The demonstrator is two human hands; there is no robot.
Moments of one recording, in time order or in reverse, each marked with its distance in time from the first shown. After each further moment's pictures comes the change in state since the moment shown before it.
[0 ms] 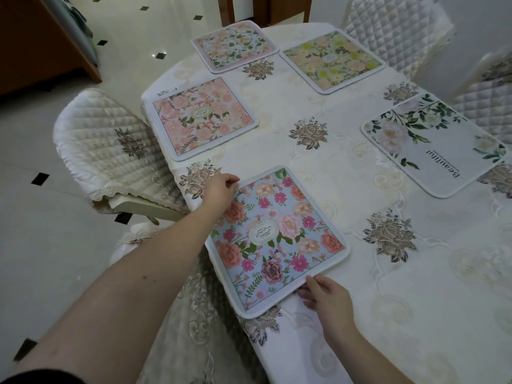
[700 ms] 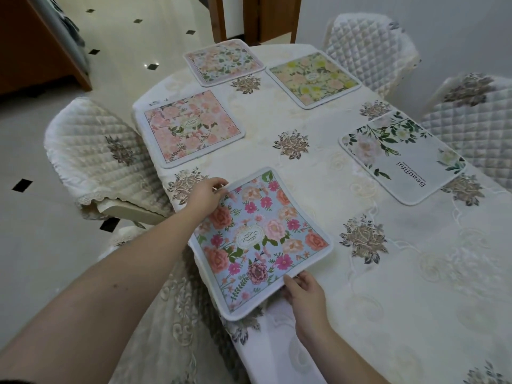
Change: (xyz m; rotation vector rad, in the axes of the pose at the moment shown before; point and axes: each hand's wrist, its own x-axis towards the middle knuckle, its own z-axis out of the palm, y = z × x) left_hand -0.011 0.018 -0.019 0.019 -0.089 0.034; right_hand -0.017 -0.017 0.008 0.189 -0.011 -0.001
